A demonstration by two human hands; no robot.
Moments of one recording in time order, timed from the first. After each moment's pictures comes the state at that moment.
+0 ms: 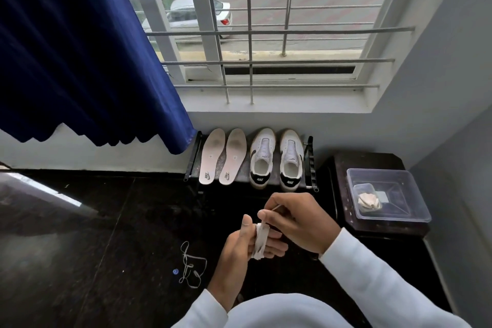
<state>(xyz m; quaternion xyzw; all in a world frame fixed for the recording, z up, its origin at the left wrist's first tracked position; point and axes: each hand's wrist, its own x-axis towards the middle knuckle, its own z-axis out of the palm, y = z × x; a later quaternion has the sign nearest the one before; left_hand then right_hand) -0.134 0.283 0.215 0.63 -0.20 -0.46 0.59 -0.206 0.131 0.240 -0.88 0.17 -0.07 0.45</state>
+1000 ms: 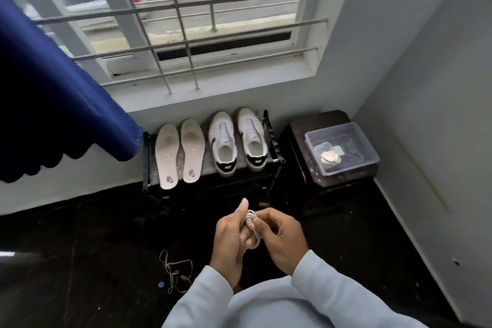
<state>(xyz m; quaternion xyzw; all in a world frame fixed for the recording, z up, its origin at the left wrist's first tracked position) -0.101 0.255 0.176 0.57 -0.07 -0.58 0.58 -0.212 0.205 0.164 -0.66 0.43 -0.20 0.58</state>
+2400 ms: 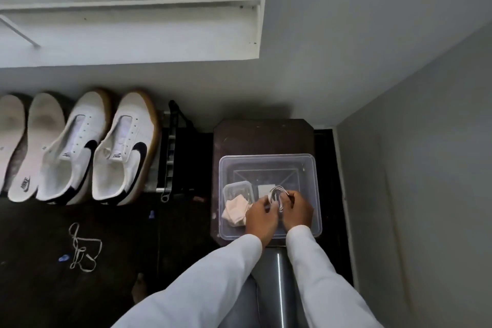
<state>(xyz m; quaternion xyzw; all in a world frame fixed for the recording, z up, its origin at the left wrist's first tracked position) -0.344 -0.247 -0.076 0.79 -0.06 -0.51 0.32 -0.410 -0.302 -0.124 -0.58 0.68 0.00 0.45</state>
